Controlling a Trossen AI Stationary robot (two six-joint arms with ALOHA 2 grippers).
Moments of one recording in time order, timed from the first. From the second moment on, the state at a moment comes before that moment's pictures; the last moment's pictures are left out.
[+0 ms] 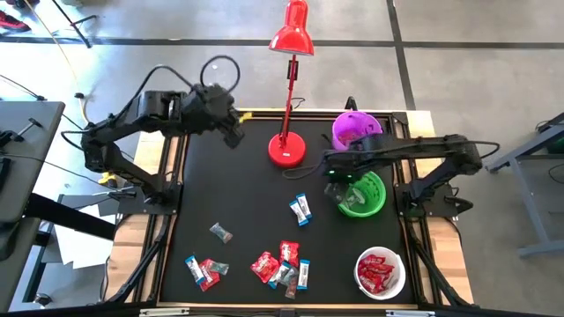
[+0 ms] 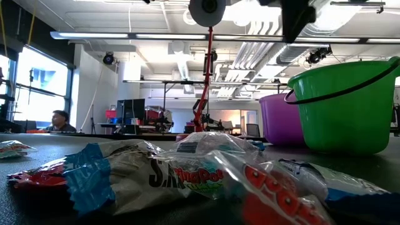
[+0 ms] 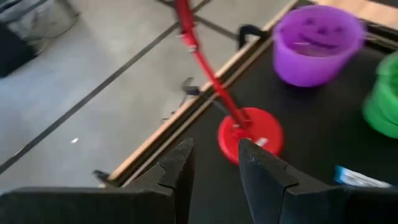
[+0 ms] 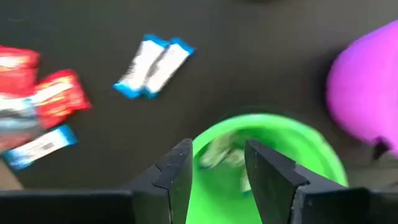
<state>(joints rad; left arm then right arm) 0.13 1.43 1.89 -1.30 -0.59 -0.33 0.06 1.54 1.57 -1.37 0.11 0.61</state>
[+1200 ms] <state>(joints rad) -0.37 1.48 1.89 -1.28 -0.82 -0.84 0.11 2.01 1.57 -0.97 0.28 0.99</state>
